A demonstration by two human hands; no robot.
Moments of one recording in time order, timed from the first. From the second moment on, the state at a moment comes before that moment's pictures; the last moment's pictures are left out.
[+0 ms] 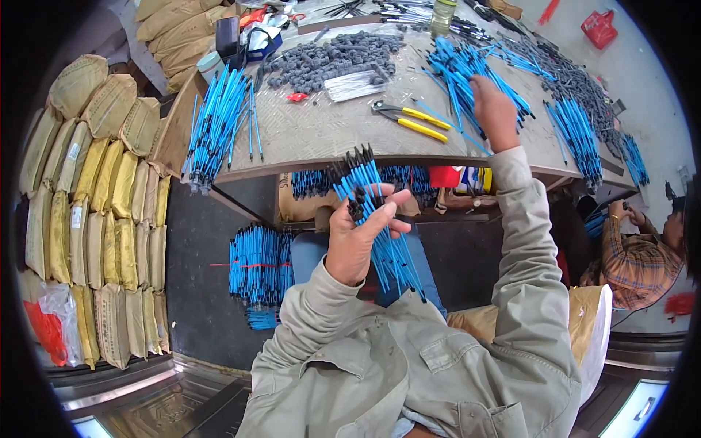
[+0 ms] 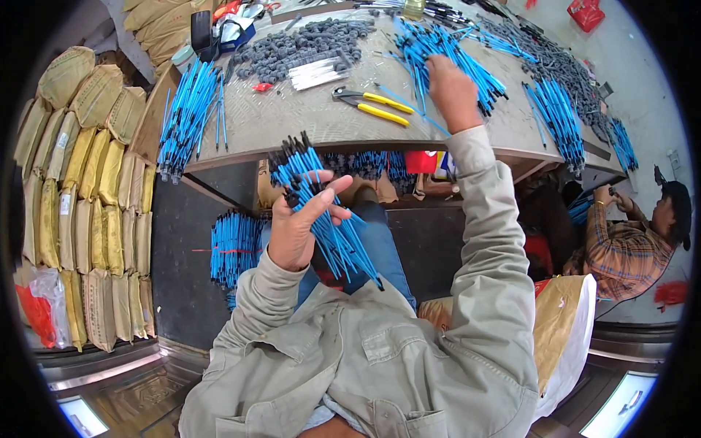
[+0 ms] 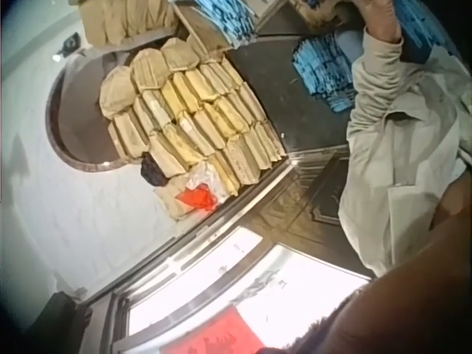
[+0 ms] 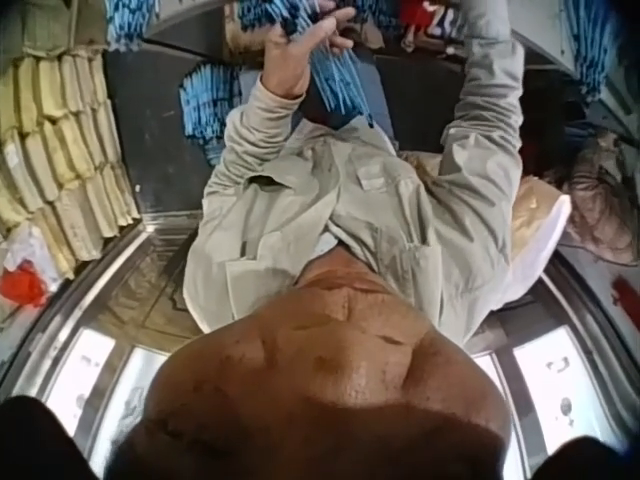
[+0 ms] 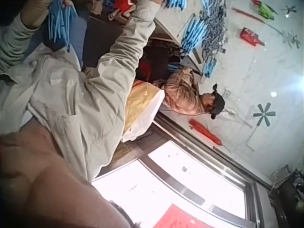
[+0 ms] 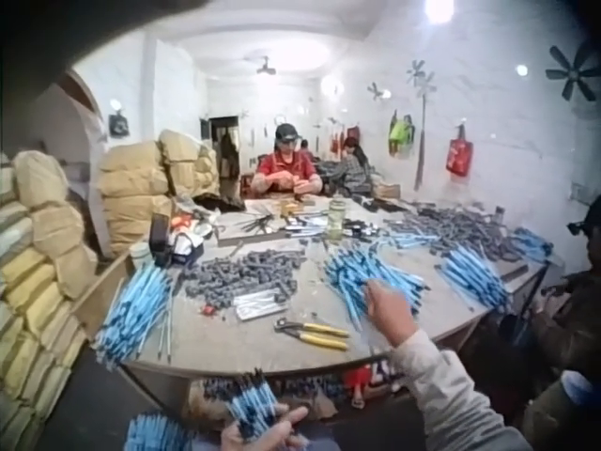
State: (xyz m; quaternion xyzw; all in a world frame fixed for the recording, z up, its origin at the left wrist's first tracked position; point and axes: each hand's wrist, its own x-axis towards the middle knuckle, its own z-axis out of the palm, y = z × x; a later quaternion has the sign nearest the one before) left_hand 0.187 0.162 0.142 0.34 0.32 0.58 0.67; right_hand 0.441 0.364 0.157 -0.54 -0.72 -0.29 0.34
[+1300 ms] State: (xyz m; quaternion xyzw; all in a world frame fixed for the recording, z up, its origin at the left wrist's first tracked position) left_hand 0.179 0.130 0.139 0.46 0.33 0.57 0.59; right_hand 0.330 0.159 0.158 -0.26 -0.74 0.24 0.58
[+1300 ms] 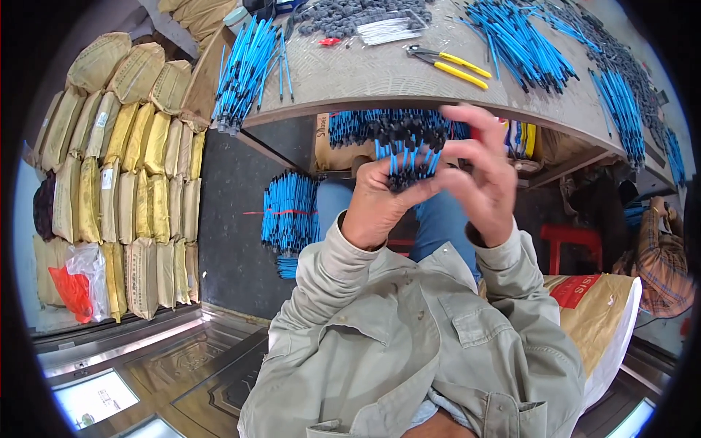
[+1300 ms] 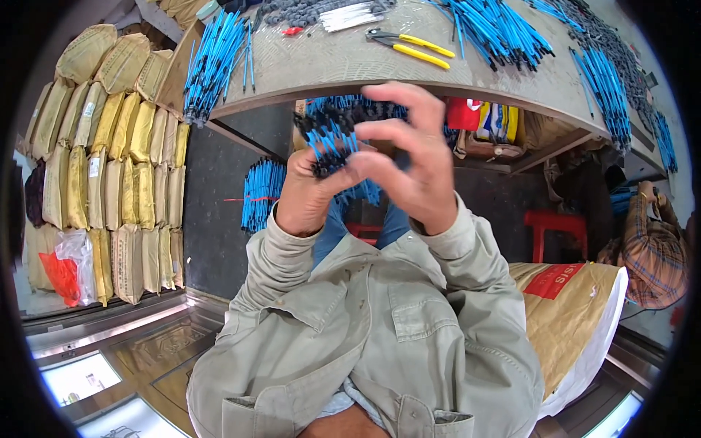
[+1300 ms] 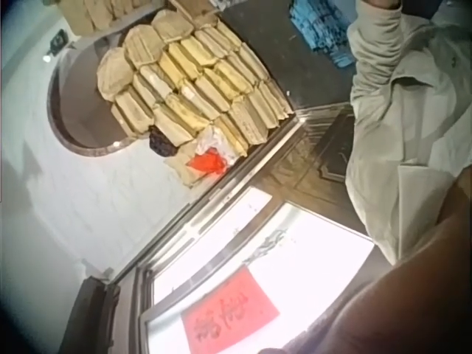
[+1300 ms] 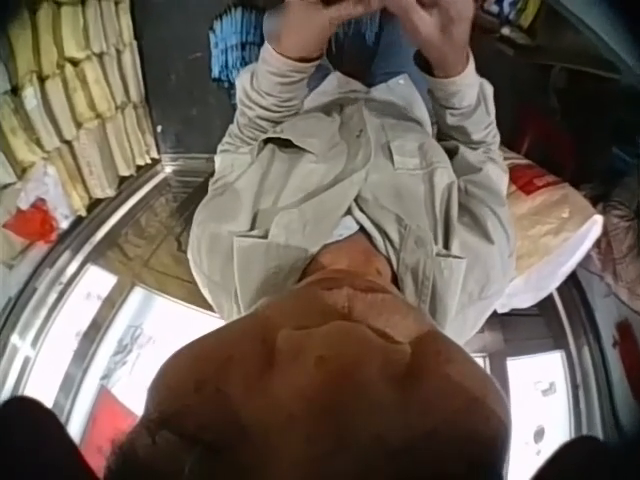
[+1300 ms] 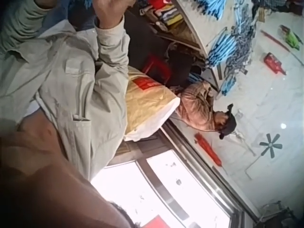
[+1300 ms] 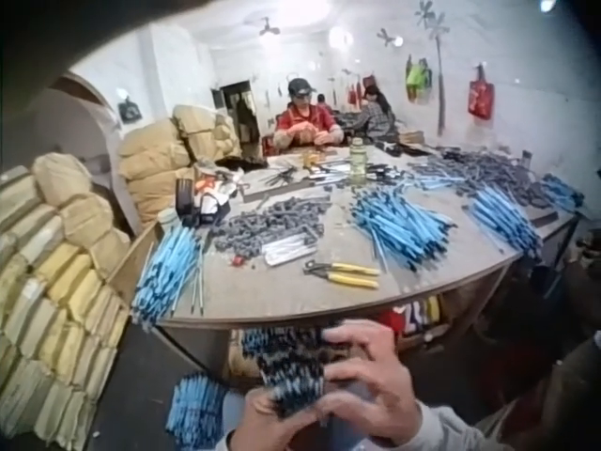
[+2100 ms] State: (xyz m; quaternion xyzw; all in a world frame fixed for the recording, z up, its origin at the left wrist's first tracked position) left_hand 0.197 0.129 0.121 0.56 0.35 0.54 0.52; right_hand 0.330 0.160 0.144 -0.29 -0.73 0.34 0.52
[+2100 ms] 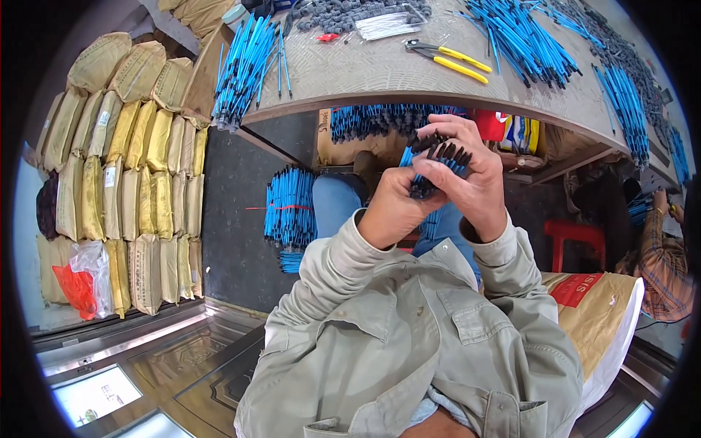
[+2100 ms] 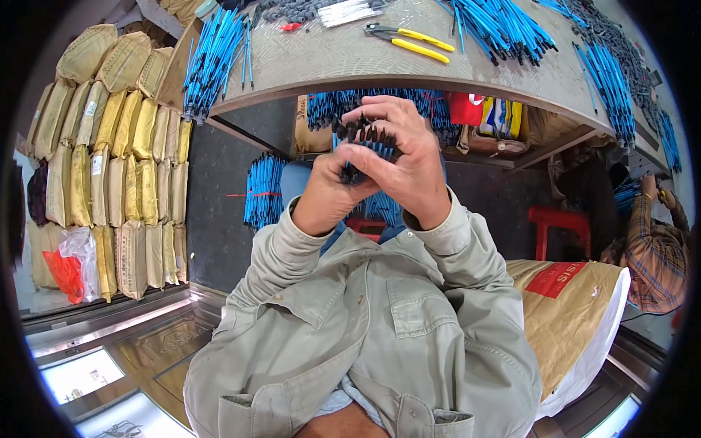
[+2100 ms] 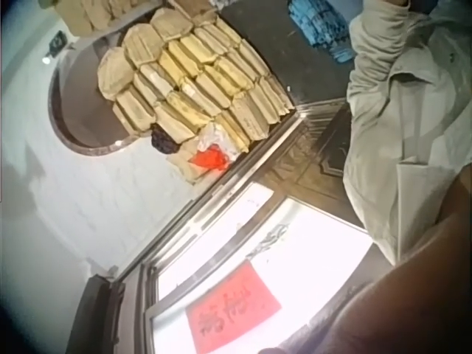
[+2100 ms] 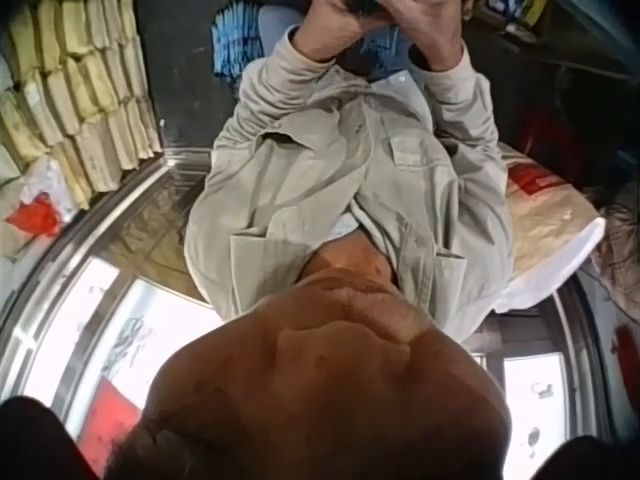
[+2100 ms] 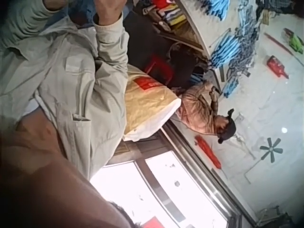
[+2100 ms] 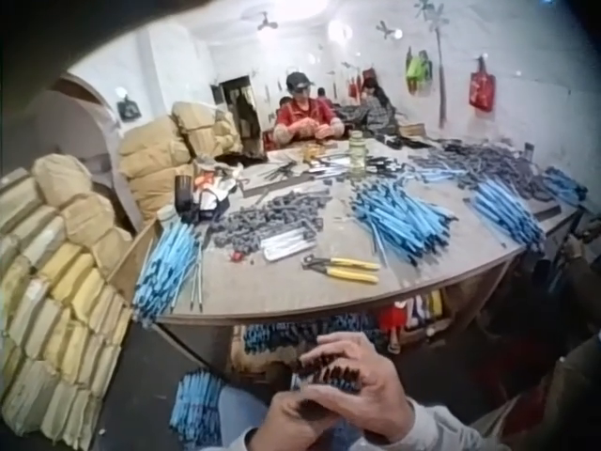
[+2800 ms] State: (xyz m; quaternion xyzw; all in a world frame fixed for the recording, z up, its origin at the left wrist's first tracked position) left_hand 0.187 0.145 0.132 0.43 0.34 0.49 0.68; right_hand 0.332 0.189 0.145 -0.22 -0.59 0.52 0.58
